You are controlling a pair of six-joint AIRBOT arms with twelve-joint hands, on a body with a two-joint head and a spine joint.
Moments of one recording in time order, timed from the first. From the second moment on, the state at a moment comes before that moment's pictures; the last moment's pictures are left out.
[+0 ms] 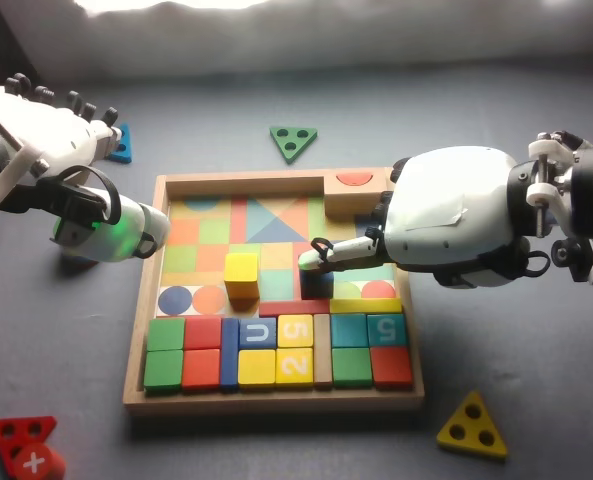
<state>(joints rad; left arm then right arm) -0.06 -0.81 0.63 -1.93 -0.97 2.99 -0.24 -1.22 1.30 -1.20 0.40 -0.20</state>
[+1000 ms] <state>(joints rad) -0.06 -0.81 0.63 -1.93 -0.97 2.99 -0.24 -1.22 1.47 -1.20 0.44 -0.19</state>
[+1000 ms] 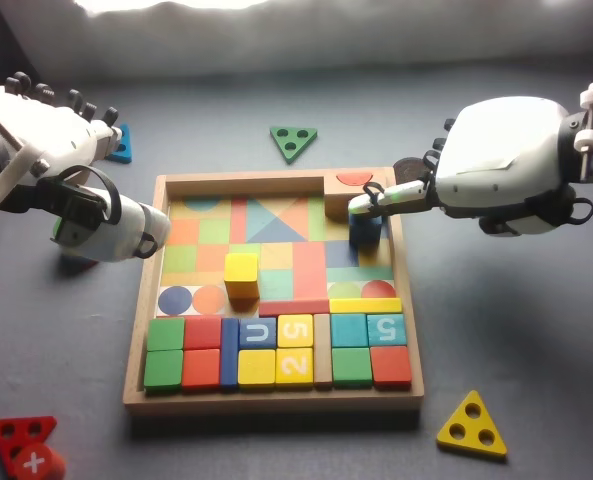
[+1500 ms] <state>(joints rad) -0.06 -0.81 0.63 -1.93 -0.97 2.99 -0.24 -1.22 1.49 -1.20 0.45 -0.19</state>
